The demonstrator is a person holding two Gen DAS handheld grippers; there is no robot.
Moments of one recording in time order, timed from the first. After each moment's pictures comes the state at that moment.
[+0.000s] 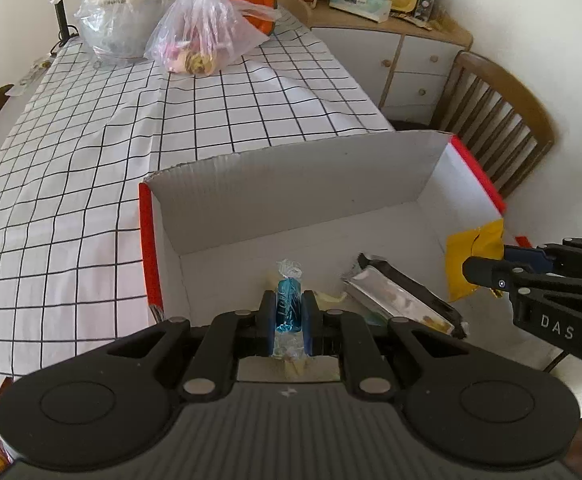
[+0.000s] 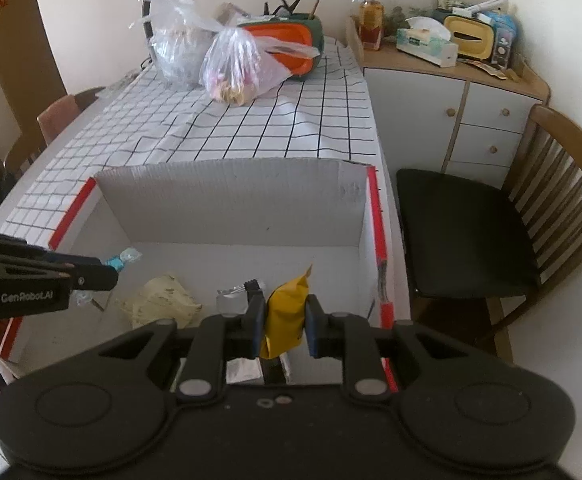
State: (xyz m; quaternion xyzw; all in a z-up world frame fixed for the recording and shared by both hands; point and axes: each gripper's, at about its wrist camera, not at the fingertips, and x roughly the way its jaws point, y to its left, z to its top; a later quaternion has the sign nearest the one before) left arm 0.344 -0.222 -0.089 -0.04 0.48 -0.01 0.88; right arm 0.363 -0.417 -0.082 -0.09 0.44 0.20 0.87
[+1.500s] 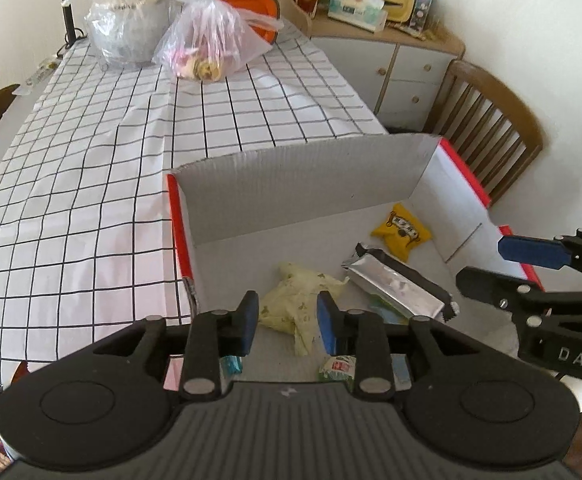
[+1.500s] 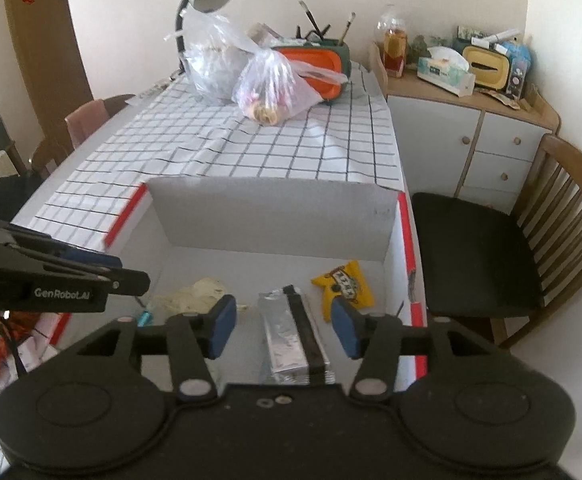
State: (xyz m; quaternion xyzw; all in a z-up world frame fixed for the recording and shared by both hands) left arm 0.310 -0.206 -0.069 -0.05 0.46 -0.02 0.89; right arm 0.316 -0.403 -0.046 -0.10 0.40 0.22 0.88
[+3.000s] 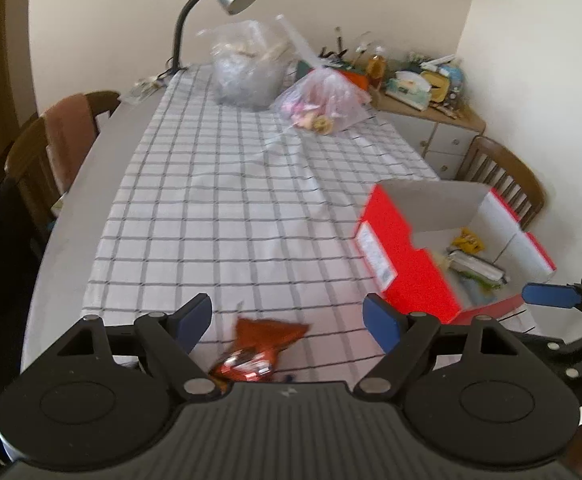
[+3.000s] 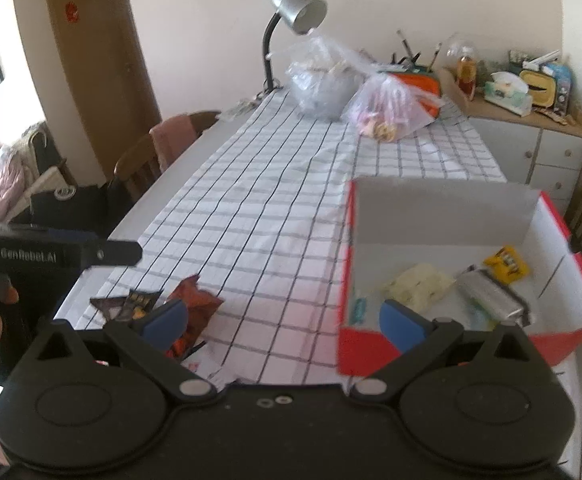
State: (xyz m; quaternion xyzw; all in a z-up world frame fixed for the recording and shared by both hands) left arm 0.138 0.009 -0.042 -0.09 0.37 0.00 0.92; right arm 0.174 -0.244 -0.044 -0.06 0.39 0.27 0.88
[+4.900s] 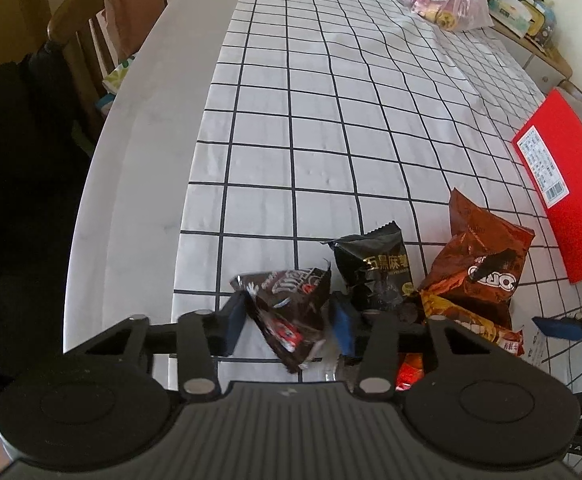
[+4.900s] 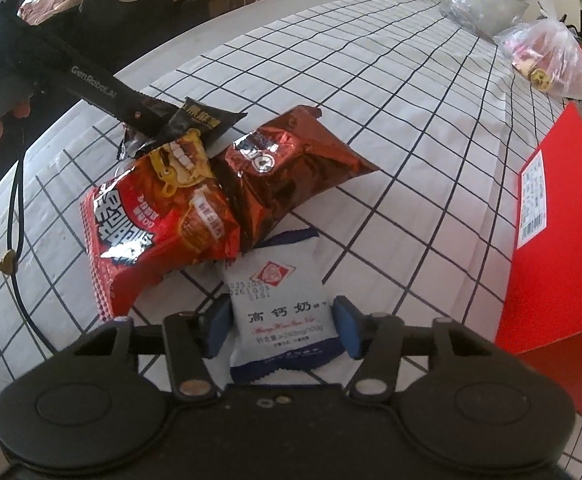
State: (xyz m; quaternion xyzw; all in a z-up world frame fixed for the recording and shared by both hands) left arm 0.160 0.141 -0.169 -0.13 0.51 0.05 0.85; right arm 0.165 -0.123 -0.176 -0.26 0.47 0.34 0.77
